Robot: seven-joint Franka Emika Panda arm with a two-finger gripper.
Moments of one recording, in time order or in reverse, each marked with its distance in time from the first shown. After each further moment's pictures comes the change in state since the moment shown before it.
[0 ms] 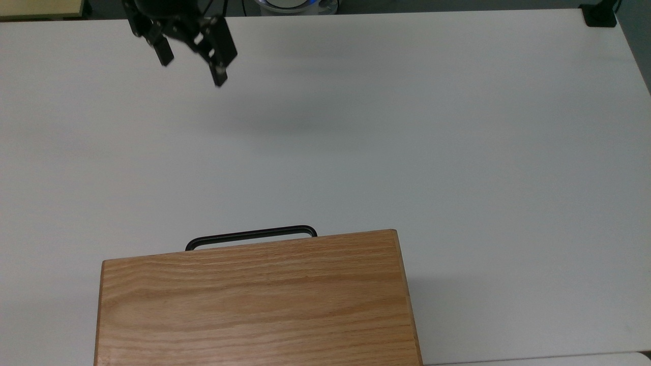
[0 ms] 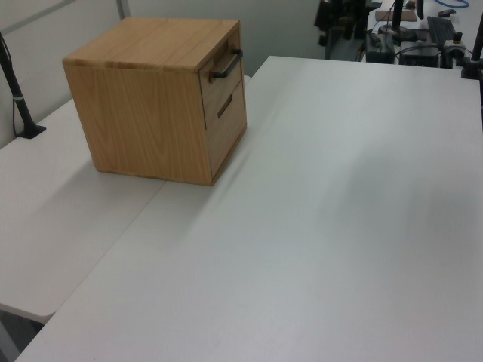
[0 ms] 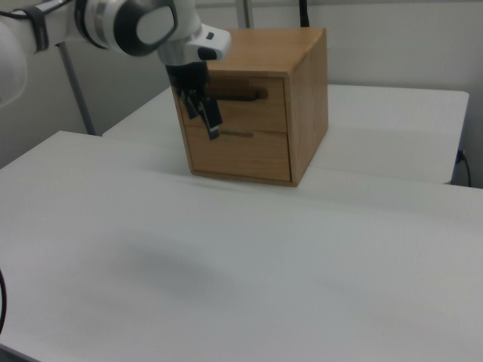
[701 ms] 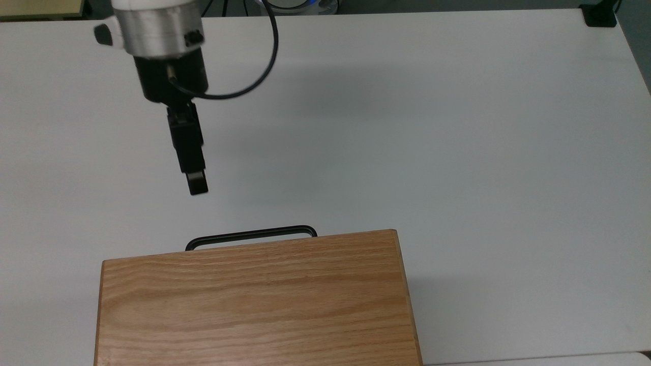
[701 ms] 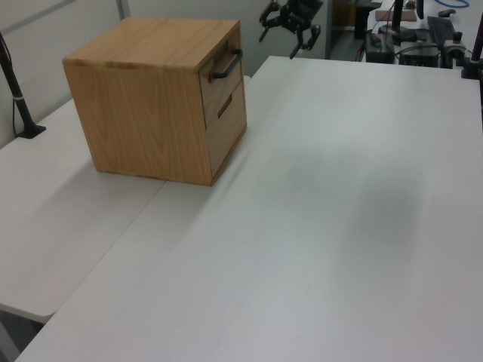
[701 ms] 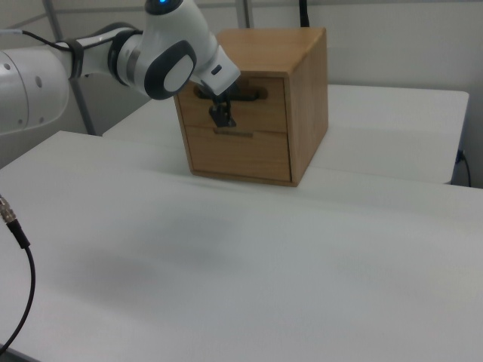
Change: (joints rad) arm 0.018 0.175 0.018 -0.007 0.156 0.576 0.676
